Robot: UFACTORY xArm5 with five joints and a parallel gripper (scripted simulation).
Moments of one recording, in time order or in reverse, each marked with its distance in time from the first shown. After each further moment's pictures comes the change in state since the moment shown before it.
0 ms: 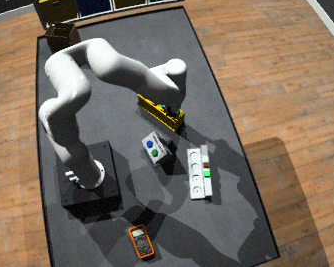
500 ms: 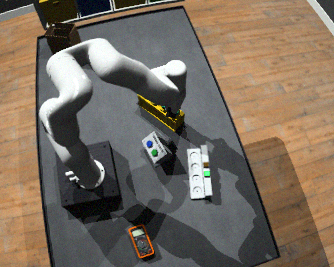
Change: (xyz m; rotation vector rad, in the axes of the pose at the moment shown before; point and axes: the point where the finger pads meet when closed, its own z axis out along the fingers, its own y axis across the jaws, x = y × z) arm 0.000 0.000 0.006 0.000 0.000 0.000
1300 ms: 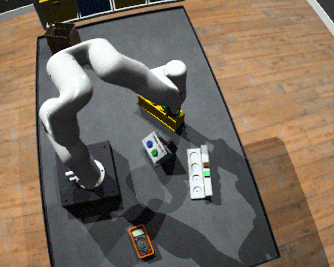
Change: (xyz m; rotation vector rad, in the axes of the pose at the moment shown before) arm 0.000 0.000 0.001 0.000 0.000 0.063
